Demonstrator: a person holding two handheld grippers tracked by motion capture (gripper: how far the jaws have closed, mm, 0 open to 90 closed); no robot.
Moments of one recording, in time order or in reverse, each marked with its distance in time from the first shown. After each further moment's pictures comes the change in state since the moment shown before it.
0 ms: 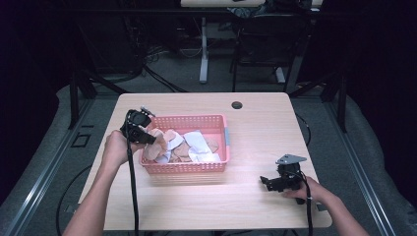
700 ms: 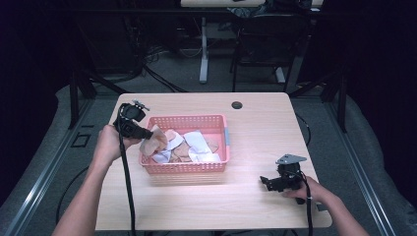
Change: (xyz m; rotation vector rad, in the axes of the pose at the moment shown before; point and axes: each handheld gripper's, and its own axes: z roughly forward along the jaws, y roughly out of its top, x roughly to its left) left arm 0.006 0.004 -0.028 -0.047 -0.031 0.010; right arm 0.000 0.000 0.000 0.001 0.003 -0.003
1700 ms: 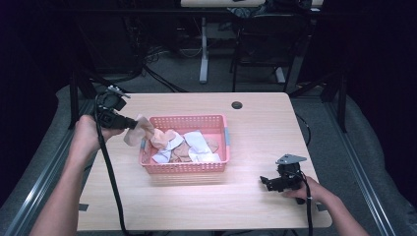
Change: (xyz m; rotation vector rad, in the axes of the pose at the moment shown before) left arm 0.022 -0.006 -0.059 -0.063 0.042 -0.015; right arm 0.000 0.000 0.000 0.000 0.000 0.000
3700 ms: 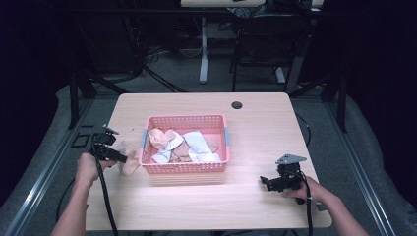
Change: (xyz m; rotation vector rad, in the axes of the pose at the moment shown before) left arm 0.070 -0.120 0.131 0.200 -0.059 -0.323; right arm 0.000 0.000 0.000 0.005 -0.002 -0.004
